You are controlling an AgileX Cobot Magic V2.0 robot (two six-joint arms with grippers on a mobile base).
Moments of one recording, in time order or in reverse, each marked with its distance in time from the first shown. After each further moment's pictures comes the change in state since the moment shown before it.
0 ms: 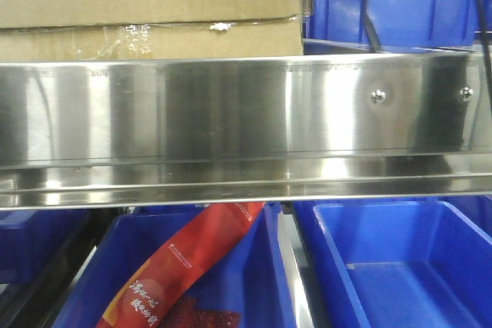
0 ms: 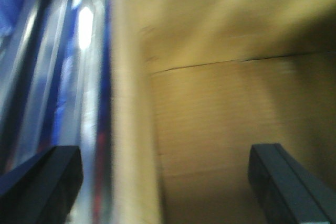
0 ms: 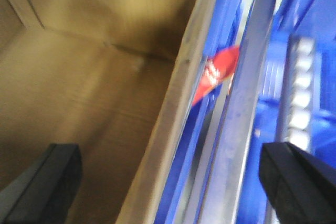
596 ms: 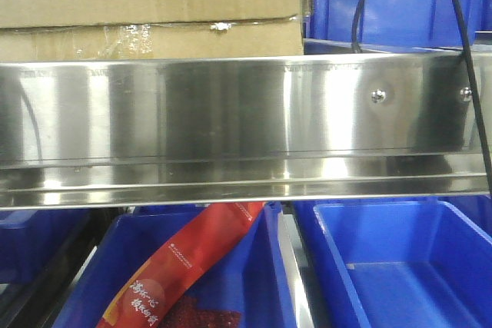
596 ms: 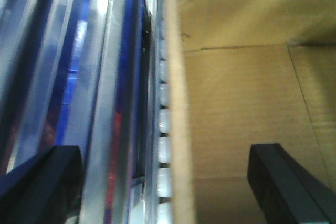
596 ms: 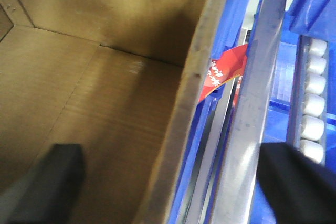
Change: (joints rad) left arm 0.056 0.094 0.000 -0.026 0.000 0.000; right arm -0.003 0.043 0.000 -0.005 -0.051 0.002
